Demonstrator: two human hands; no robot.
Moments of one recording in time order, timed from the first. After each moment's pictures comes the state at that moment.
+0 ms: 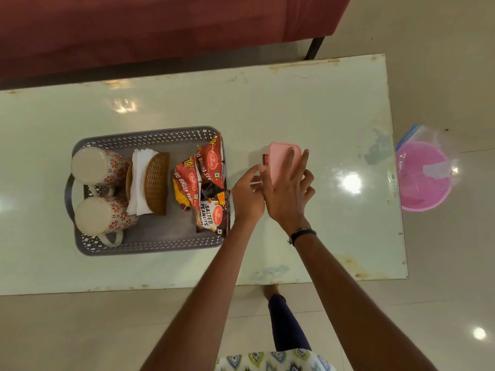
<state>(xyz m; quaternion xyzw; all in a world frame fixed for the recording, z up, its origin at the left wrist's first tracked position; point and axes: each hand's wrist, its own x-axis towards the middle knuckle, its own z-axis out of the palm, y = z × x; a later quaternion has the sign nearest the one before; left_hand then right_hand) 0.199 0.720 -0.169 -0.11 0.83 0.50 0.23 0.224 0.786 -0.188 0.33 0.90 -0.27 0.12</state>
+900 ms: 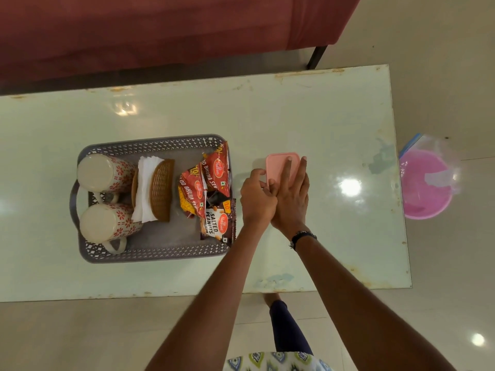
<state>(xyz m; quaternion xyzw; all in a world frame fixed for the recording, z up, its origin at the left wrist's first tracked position) 0.186 0.729 -0.174 -0.09 0.88 0.40 0.24 0.224 0.786 -0.207 0.26 0.93 -0.25 0.10</state>
